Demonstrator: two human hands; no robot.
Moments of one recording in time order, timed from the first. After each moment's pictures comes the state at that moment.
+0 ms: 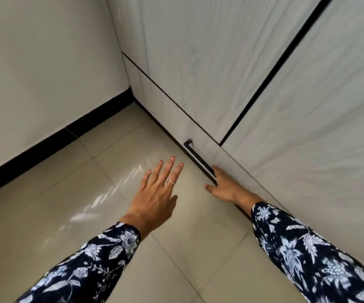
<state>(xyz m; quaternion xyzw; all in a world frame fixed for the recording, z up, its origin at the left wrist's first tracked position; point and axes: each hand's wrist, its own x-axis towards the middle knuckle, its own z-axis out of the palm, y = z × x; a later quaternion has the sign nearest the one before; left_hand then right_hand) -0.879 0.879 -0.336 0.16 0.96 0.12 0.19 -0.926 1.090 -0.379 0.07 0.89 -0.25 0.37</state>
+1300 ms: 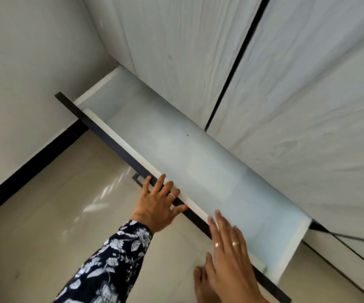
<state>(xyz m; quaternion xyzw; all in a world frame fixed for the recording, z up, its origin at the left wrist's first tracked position) -0.842 0.876 -0.324 0.26 0.92 -0.04 0.28 -0.701 1.045 -0.289 -0.01 0.96 -0.17 0.20</state>
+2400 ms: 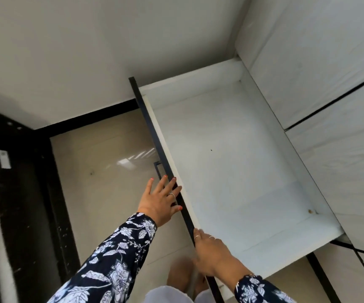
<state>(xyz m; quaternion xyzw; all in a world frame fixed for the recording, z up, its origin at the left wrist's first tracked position) -0.652 0.723 -0.245 0.08 0.92 -0.01 0.39 -0.618 0.903 -0.239 -0.23 0.81 0.03 0.54</state>
